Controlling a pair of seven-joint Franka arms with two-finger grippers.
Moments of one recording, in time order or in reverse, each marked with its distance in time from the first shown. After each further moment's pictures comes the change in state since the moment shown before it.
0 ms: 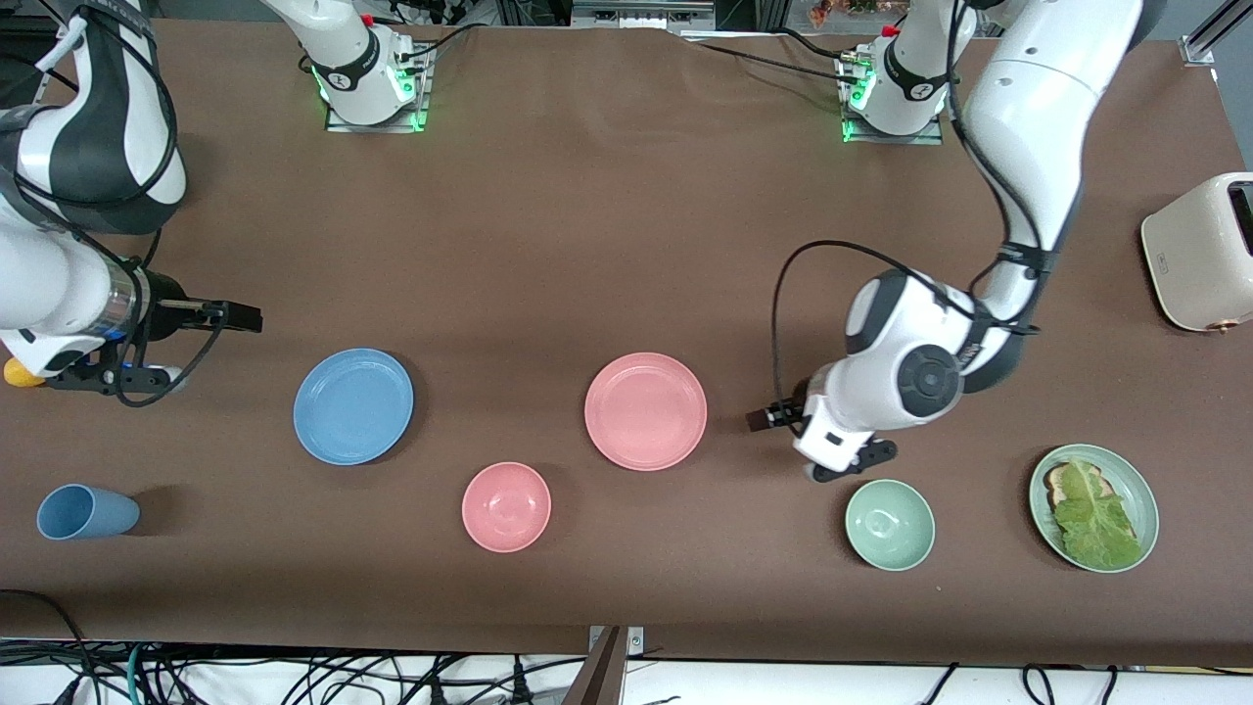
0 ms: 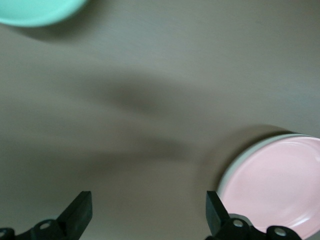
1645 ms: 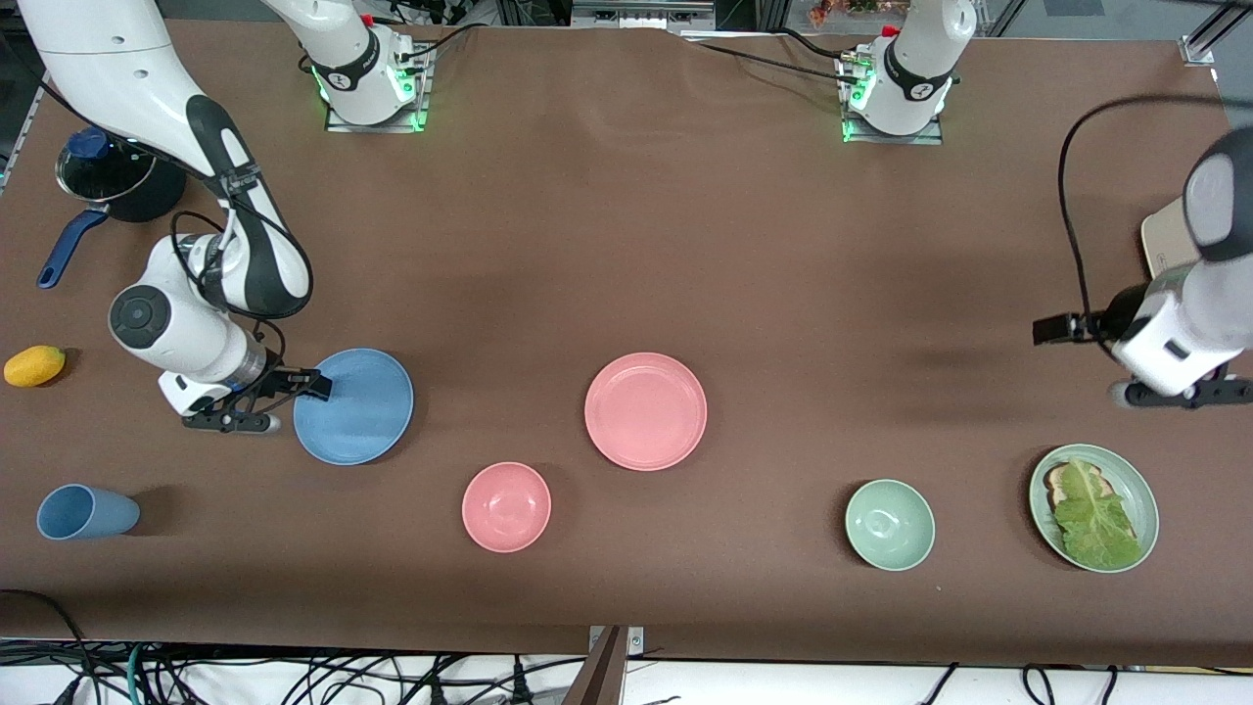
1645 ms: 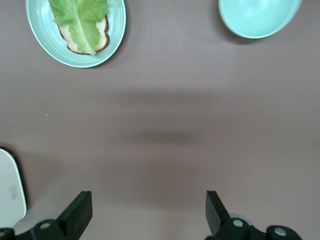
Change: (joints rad) left arm 0.018 -0.485 0.396 -0.127 0.051 -0.405 0.588; right arm -0.046 0.214 -0.005 -0.437 -0.002 0.886 -0.036
